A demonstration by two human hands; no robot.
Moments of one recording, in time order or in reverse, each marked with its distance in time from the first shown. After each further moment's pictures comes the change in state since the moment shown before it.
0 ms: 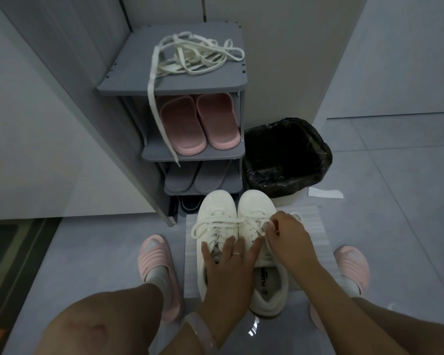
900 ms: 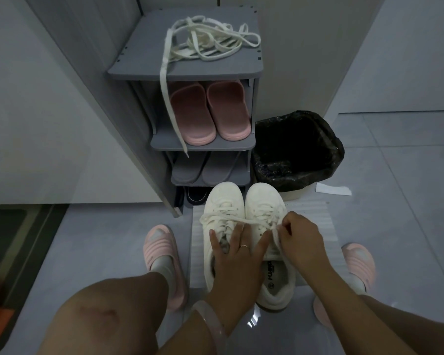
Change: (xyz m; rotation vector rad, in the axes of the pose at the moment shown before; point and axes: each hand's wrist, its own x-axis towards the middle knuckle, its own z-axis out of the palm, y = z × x) left_hand 0.000 0.002 -0.003 -0.061 -0.093 0.007; right_hand -0.006 0.006 0.006 -0.014 0.016 0.034
